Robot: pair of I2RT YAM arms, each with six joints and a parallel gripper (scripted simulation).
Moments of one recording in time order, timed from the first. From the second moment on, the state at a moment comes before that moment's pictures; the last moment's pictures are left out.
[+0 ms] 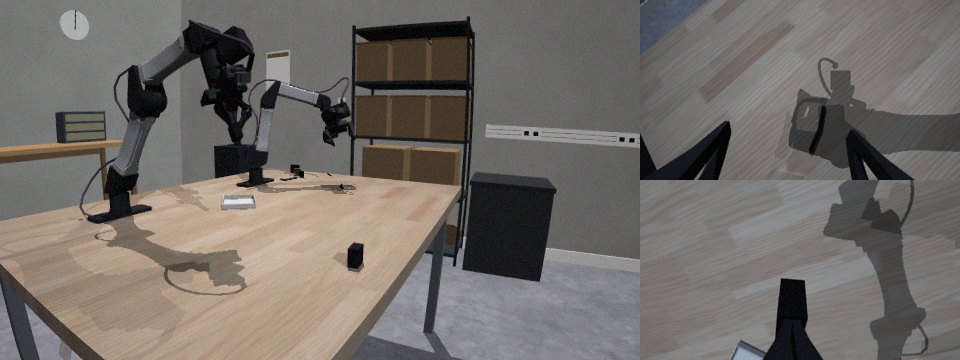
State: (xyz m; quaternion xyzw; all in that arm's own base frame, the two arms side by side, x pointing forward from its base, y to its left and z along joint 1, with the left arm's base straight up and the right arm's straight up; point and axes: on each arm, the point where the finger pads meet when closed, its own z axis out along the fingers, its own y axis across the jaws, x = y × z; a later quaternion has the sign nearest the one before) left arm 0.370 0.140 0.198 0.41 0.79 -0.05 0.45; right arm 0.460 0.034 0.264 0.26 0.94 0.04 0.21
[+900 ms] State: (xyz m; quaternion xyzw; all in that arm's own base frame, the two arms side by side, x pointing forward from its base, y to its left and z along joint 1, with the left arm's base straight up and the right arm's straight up) left arm 0.358 0.150 0.201 0.40 0.80 -0.05 0.45; right arm 0.460 0.034 0.264 0.26 0.94 0.04 0.21
